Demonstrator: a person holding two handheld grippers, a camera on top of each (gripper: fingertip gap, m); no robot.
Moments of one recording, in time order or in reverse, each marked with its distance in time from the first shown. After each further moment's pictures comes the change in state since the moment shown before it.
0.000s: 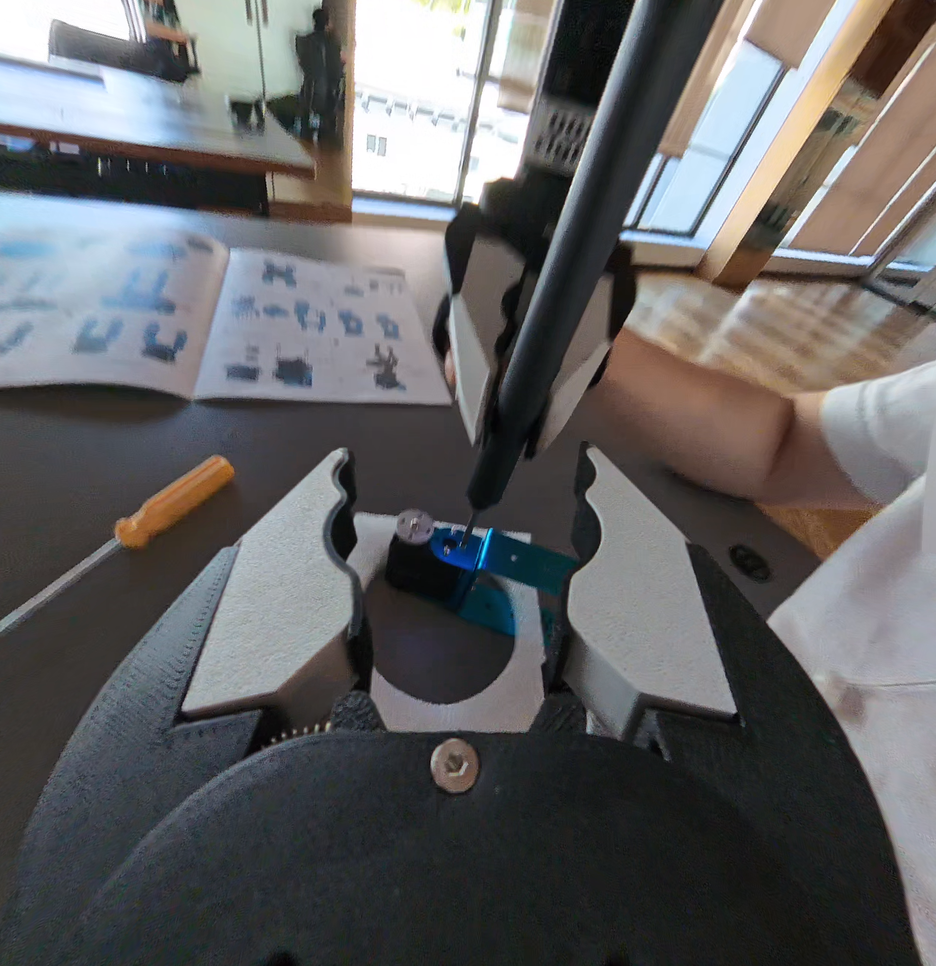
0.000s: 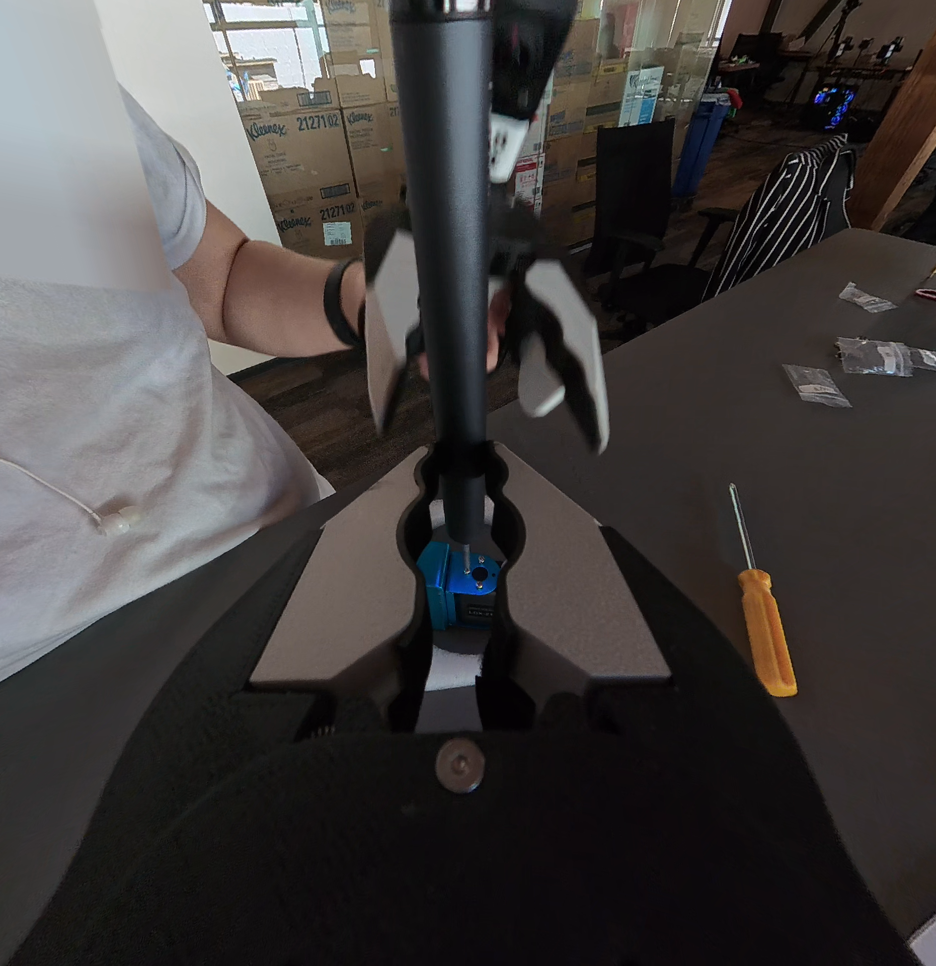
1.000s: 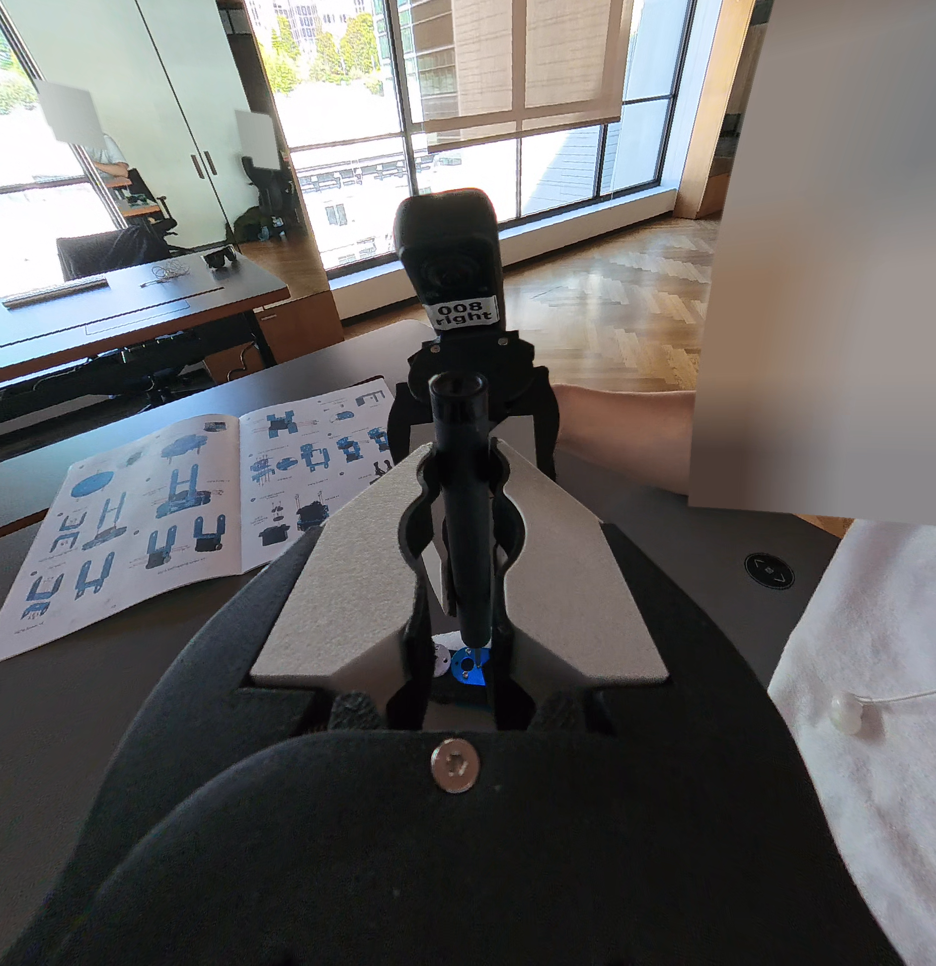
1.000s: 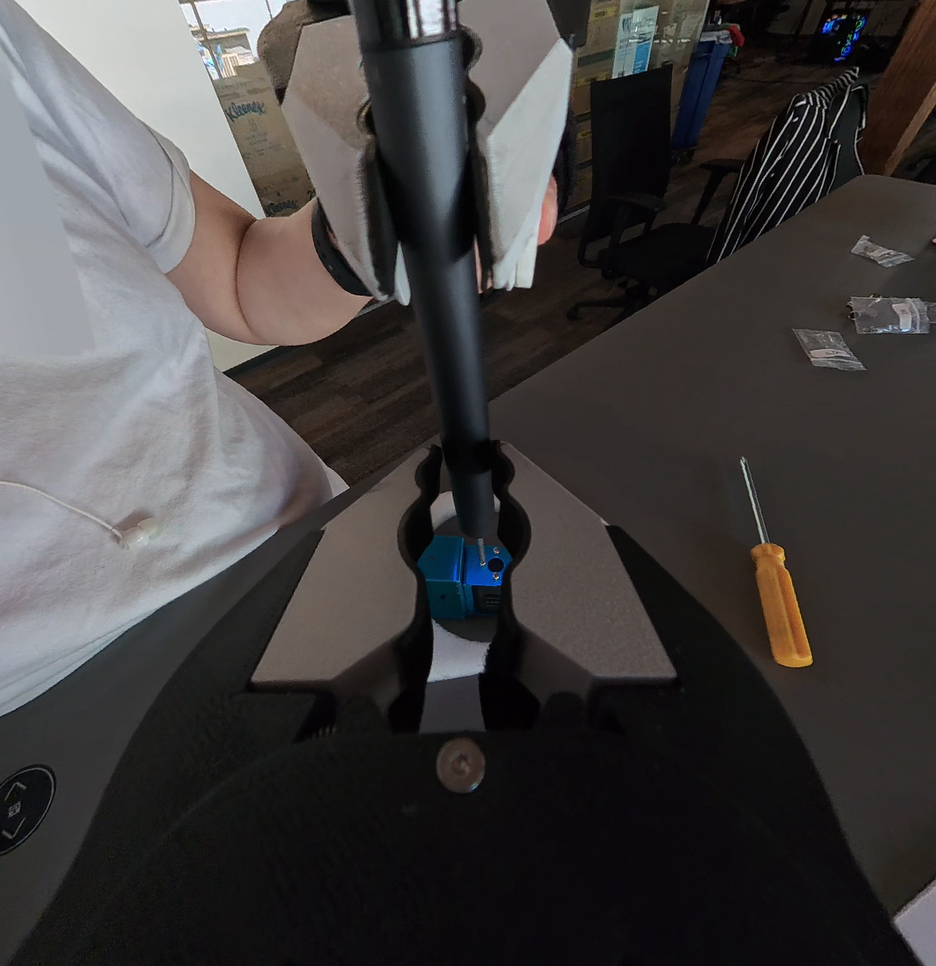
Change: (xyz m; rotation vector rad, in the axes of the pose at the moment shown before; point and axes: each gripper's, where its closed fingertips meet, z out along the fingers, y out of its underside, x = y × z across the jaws) left arm 0.042 -0.078 0.005 0.037 0.072 0.327; right arm -0.004 -0.001 -0.001 -0.052 0.017 0.060
